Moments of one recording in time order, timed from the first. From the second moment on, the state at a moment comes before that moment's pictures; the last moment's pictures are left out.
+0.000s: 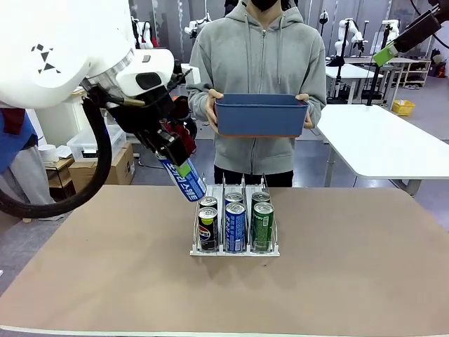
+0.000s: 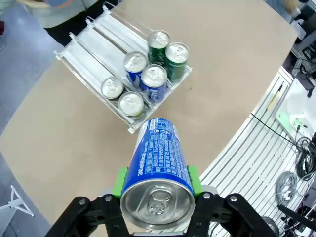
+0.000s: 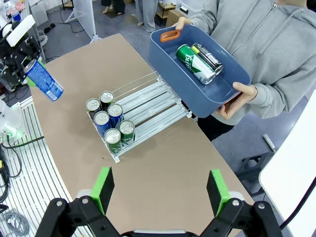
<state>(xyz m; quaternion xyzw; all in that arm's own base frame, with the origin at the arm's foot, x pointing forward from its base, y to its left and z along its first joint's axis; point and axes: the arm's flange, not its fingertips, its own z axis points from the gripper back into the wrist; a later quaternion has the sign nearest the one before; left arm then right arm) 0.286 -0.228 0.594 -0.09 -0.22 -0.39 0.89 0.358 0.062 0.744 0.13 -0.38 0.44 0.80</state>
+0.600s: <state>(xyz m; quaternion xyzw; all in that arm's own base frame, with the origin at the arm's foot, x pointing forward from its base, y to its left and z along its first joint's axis) 0.286 -0.229 0.592 -0.09 -0.22 -0.40 0.89 0.358 0.062 0.744 0.13 -0.38 0.44 0.80</state>
